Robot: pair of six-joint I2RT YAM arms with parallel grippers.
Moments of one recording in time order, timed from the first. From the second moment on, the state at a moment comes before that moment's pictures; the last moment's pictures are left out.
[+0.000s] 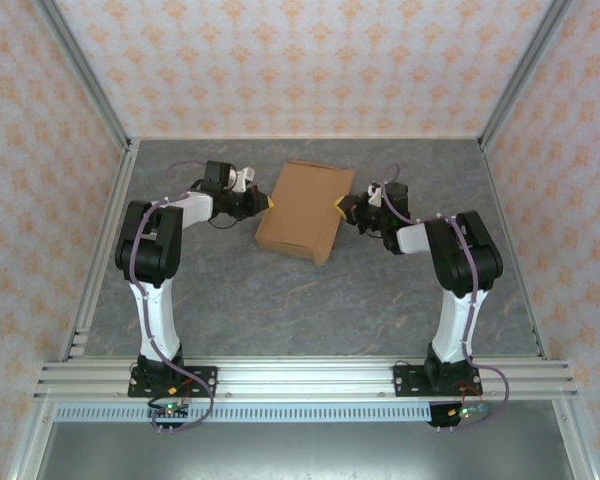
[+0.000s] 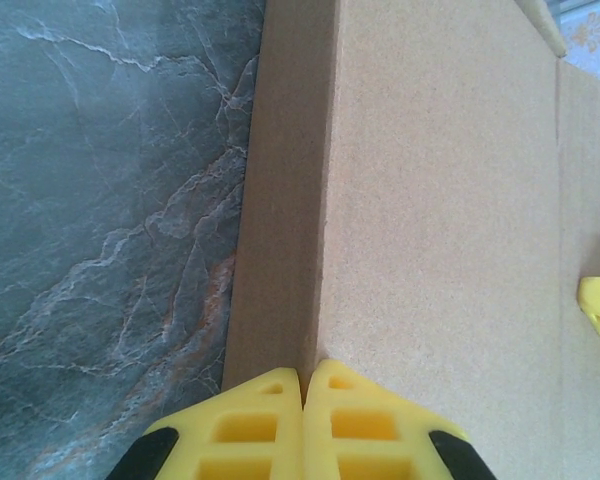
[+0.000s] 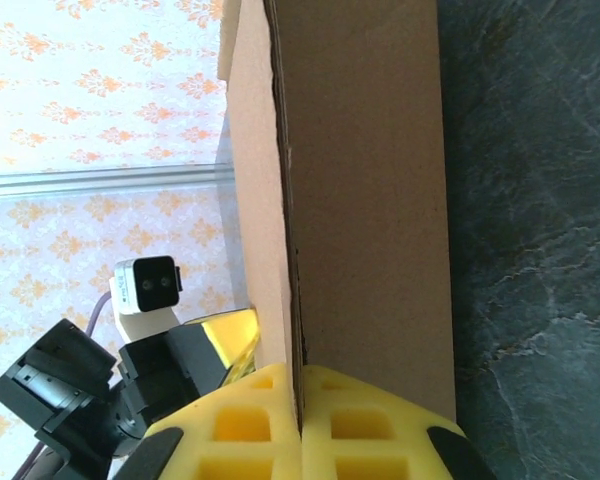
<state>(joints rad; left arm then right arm) -0.11 2.08 1.30 -0.11 0.68 -0.50 0.25 1.96 0.90 0.65 -0.64 1.26</state>
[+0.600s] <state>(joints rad) -0.13 2.08 1.28 -0.11 0.72 -0.52 0.29 1.79 0.90 0.55 -0.59 1.27</state>
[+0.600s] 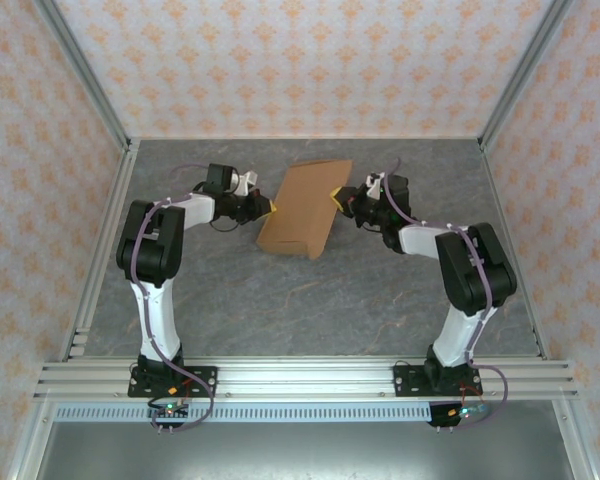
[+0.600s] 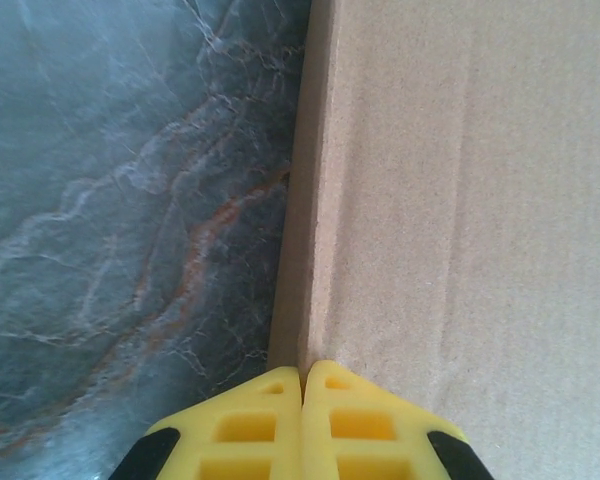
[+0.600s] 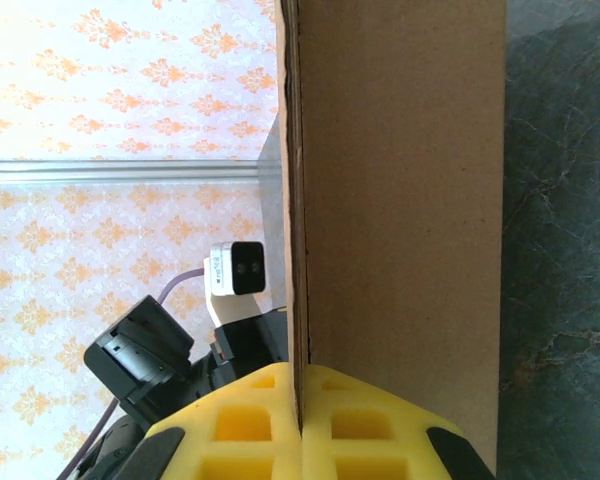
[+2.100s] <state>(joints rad) -0.29 2.08 1.39 -0.41 0.50 -0.43 0.46 1.68 1.14 0.07 -0.25 1.11</state>
